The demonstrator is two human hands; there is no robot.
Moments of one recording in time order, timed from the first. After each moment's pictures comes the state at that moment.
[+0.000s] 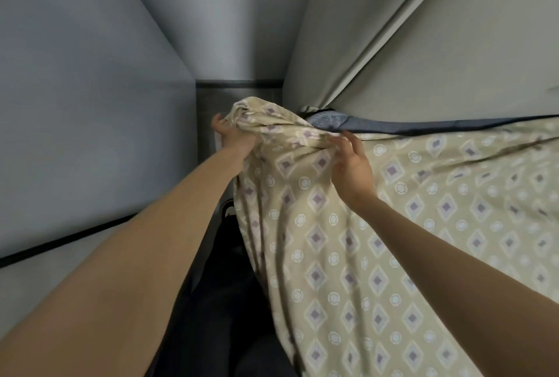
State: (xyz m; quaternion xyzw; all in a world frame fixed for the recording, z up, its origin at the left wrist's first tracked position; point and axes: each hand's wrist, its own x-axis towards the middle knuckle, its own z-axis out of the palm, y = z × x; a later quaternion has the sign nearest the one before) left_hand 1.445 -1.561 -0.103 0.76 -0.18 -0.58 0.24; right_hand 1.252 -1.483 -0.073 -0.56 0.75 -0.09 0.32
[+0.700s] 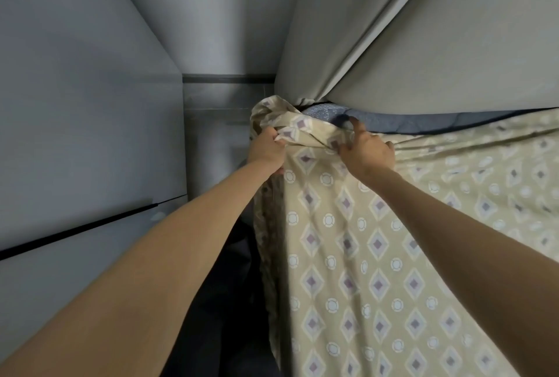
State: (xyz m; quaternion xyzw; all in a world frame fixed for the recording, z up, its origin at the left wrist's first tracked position) left_hand 1.396 -1.538 -0.143 0.72 -0.40 -0.57 0.07; right_hand 1.225 -1.518 -0.089 -0.55 0.79 0.14 0.23
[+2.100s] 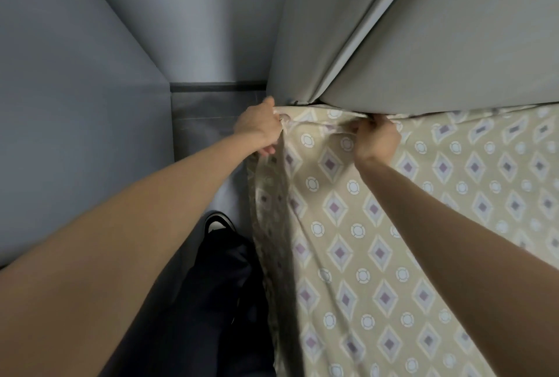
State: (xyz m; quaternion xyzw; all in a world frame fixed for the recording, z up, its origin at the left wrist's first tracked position) left_hand 1.396 -1.591 -0.122 0.66 -0.59 -0.48 -0.02; right_hand 1.217 -1.536 -0.117 -0.34 0.90 -0.22 0.19
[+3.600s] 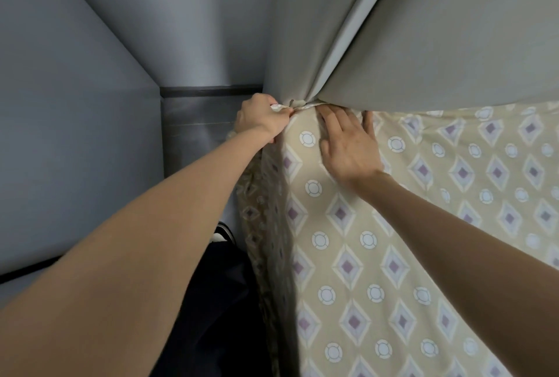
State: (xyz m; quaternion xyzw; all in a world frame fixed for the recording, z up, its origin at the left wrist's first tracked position) left_hand 1.366 -1.609 -0.173 0.74 -0.49 -0.45 0.11; right_hand 1.211 -1.531 -0.162 -0.73 0.68 0.01 0.07
